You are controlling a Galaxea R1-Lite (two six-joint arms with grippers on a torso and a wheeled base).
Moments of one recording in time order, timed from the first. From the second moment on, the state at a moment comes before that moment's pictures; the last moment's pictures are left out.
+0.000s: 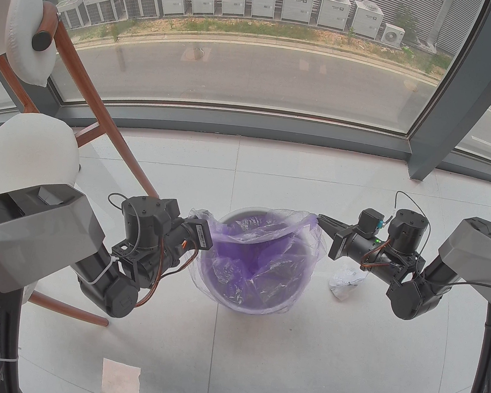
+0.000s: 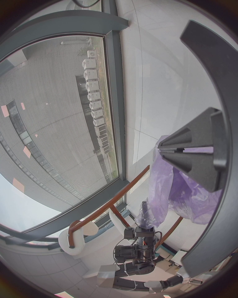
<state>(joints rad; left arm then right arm) -0.45 2.28 -0.93 -1.27 0.08 -0.31 0.30 2.29 -0.99 -1.24 0.43 0.08</state>
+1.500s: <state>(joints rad) -0.34 2.46 -1.33 -0.97 -0.02 -0.61 0.23 2.54 -1.41 -1.07 0.34 0.11</state>
